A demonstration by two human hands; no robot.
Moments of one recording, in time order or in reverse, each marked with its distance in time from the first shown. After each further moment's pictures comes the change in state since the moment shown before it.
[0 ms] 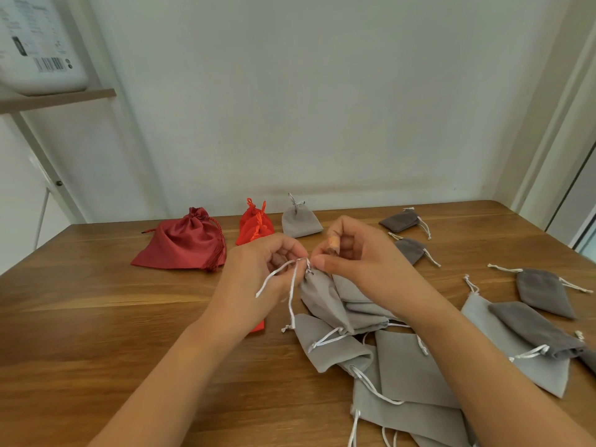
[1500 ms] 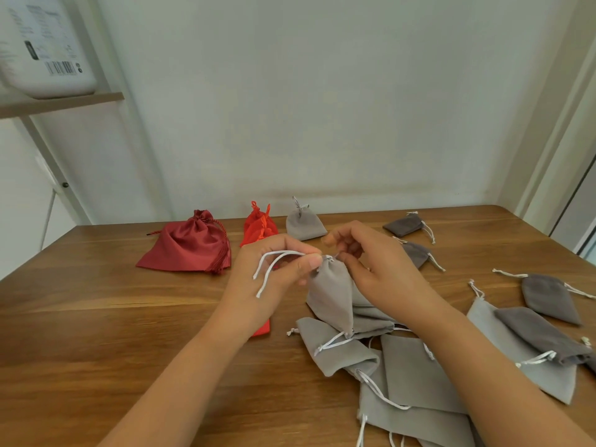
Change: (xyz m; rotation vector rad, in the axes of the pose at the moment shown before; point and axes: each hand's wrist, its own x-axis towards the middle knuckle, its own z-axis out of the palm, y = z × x) left_hand -0.001 0.014 -0.003 -0.289 -0.011 -0.057; right_hand 0.002 0.012 -0.005 -0.533 0.106 -0.180
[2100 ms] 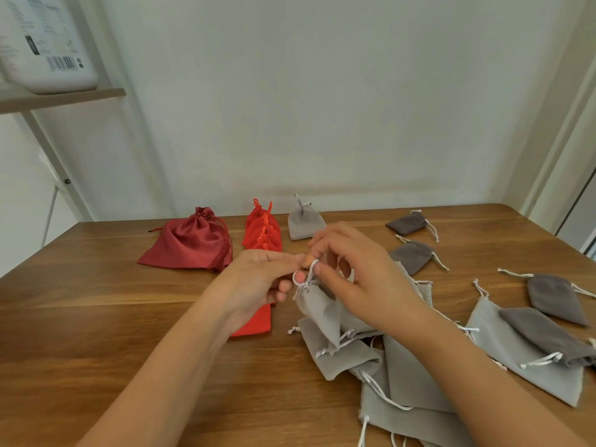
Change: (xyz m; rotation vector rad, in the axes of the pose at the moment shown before) left_hand 0.010 -0.009 -0.012 -0.229 -0.150 -0.495; right_hand -0.003 -0.010 0.017 0.012 0.003 -0.205
